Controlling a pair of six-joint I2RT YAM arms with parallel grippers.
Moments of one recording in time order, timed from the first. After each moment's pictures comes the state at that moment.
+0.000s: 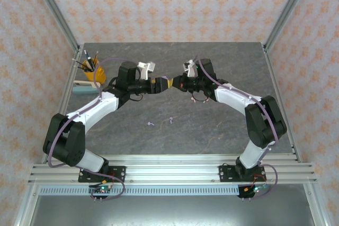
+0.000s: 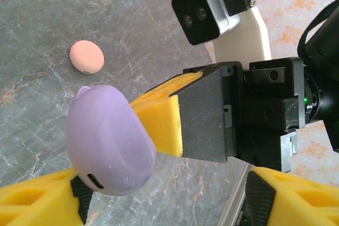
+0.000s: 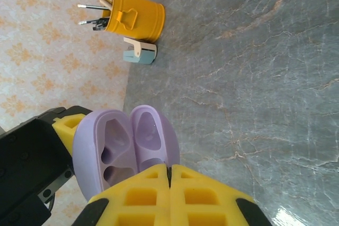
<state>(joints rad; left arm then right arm) -0.35 1.48 0.97 0.01 0.68 -0.58 0.47 1.70 1.11 0.02 -0.69 0.78</state>
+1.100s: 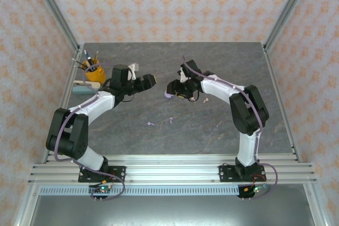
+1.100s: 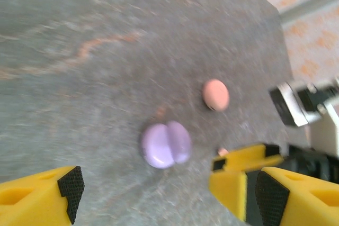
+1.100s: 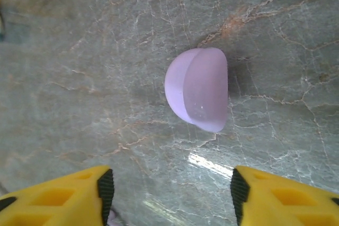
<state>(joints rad) -0.20 1.54 0.91 -0.01 0.39 -0.65 0.54 1.94 1.40 -0.50 -0.39 0.60</state>
